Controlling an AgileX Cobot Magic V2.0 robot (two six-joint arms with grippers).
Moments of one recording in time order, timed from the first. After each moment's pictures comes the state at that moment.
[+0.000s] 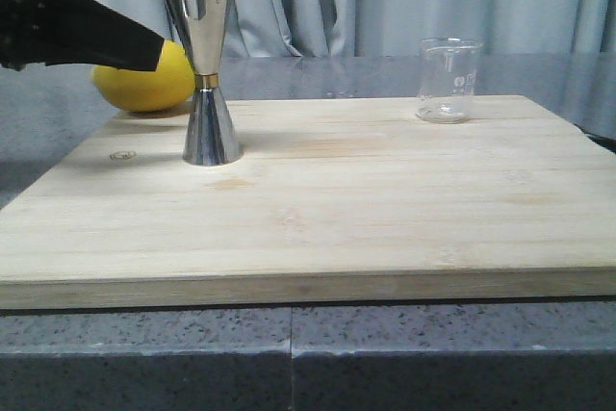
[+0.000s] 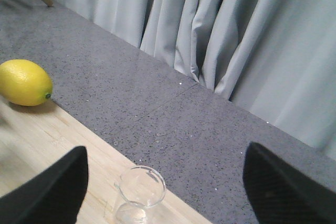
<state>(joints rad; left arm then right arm) -0.05 1.65 -0.97 1.75 -1.18 -1.23 -0.06 0.98 -0.74 -1.54 -0.57 1.16</state>
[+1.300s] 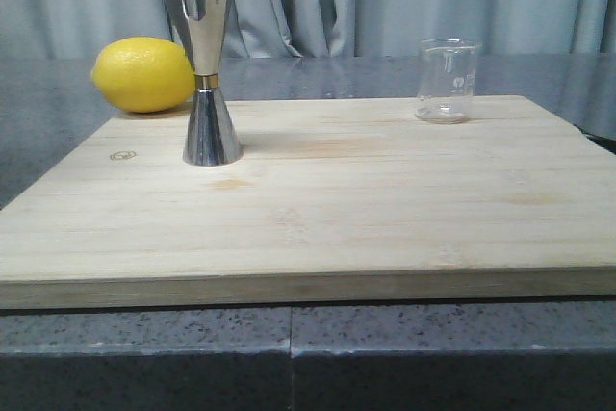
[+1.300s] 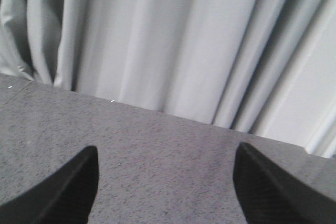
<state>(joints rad) 0.14 1.00 -0.96 1.79 -0.59 -1.61 -0.06 0.95 -0.80 -1.42 -0.03 1.16</state>
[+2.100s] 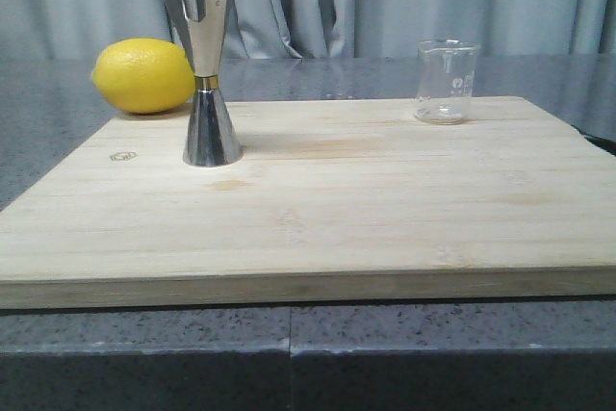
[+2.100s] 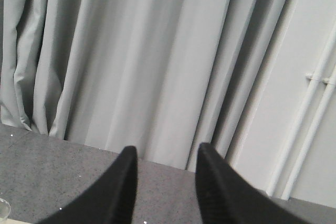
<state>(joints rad) 0.14 0.29 -0.37 1.76 -0.25 -1.73 -0.06 0.39 -0.52 -1.46 -0.04 1.16</state>
